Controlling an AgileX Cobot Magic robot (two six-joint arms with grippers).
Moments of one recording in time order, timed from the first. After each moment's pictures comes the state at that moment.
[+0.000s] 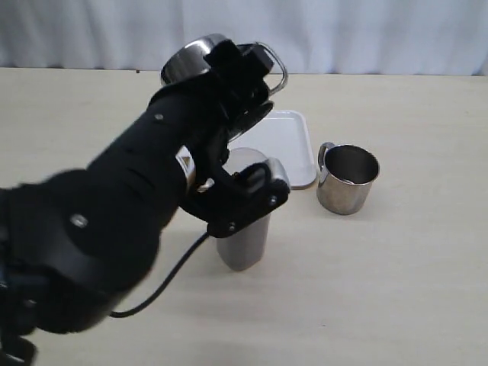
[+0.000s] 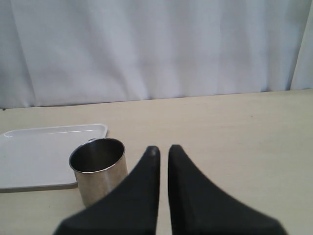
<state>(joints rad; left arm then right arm) -1.19 1.54 -0.86 1.72 0.93 0.18 0.16 0.00 -0.01 -0.05 0.22 0.10</state>
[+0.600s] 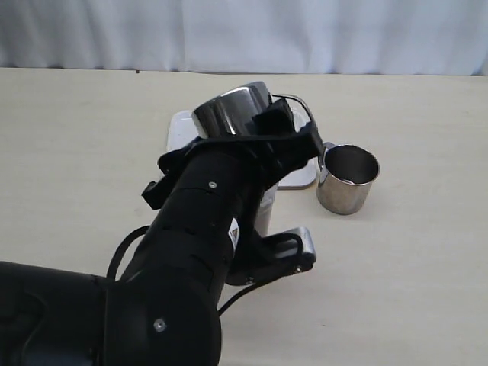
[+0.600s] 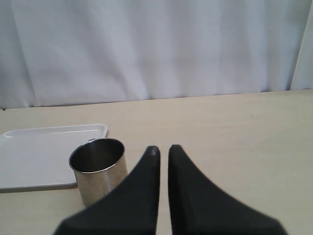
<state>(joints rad) -1.34 1.67 -0.86 1.72 1.10 0.27 0.16 0.00 -0.01 -0.05 0.22 0.10</state>
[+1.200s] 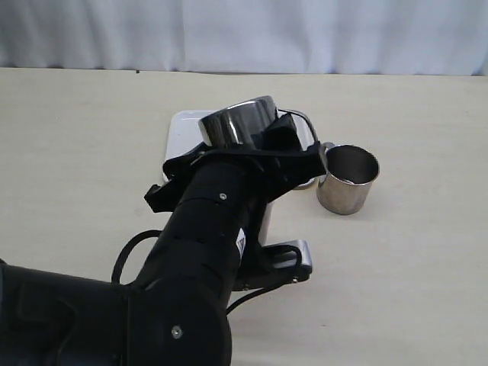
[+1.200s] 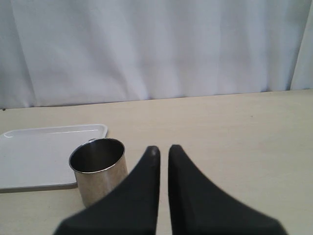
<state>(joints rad) -1.34 1.71 -0.86 1.73 1.09 0.32 0.16 0.00 -0.01 -0.05 0.22 0.10</state>
